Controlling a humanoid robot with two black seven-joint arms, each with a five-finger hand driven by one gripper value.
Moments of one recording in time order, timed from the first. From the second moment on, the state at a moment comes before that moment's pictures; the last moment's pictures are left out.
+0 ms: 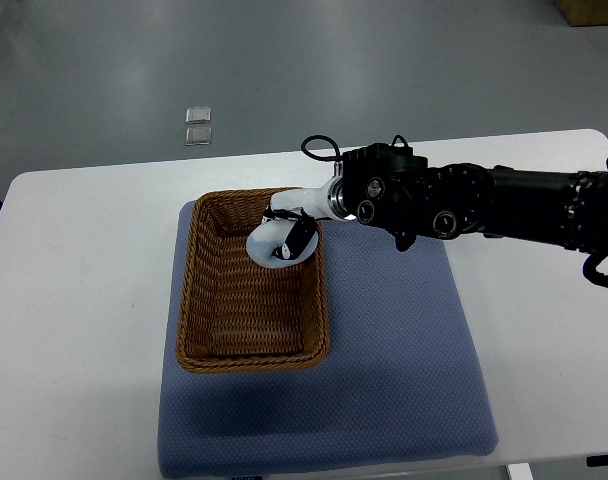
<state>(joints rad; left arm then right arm) -0.08 0.00 -0.09 -0.19 0.06 0.02 -0.01 1.38 0.00 -0.30 0.83 -0.62 0.18 -0.13</state>
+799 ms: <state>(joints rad) -0.08 0.00 -0.09 -0.19 0.06 0.02 -0.01 1.34 0.00 -0.25 0.85 -0.62 0.19 -0.12</state>
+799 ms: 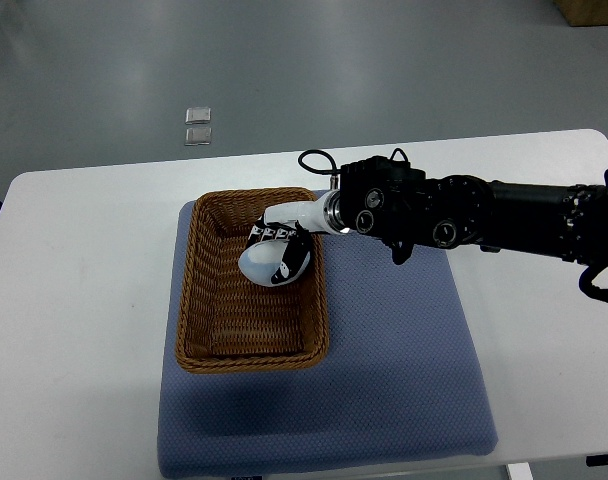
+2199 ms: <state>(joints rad) -0.08 0.00 -0.08 -0.19 0.06 0.02 -0.01 1.03 -0.19 0.66 0.85 -0.41 0.21 -0.05</state>
